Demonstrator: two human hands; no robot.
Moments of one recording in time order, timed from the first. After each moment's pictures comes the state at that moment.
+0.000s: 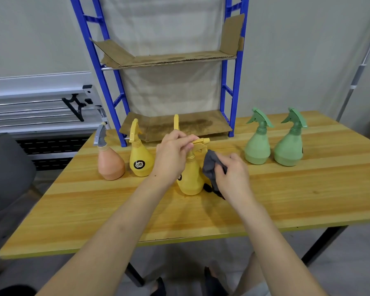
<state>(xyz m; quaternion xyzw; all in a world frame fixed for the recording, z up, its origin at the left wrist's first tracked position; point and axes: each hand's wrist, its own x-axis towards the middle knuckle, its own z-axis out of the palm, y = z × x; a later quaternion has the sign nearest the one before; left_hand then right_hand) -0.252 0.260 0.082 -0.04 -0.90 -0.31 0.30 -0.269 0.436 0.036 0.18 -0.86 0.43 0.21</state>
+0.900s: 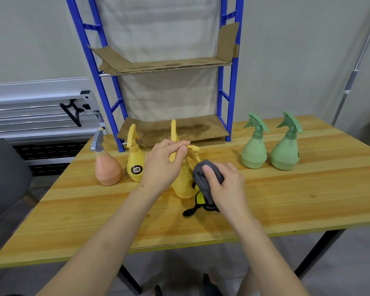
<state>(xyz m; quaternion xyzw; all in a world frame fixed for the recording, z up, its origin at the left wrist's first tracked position) -0.235 0.253 0.083 0.01 -0.90 -0.34 0.28 -0.248 0.434 0.032 0.17 -0.82 0.51 0.20</state>
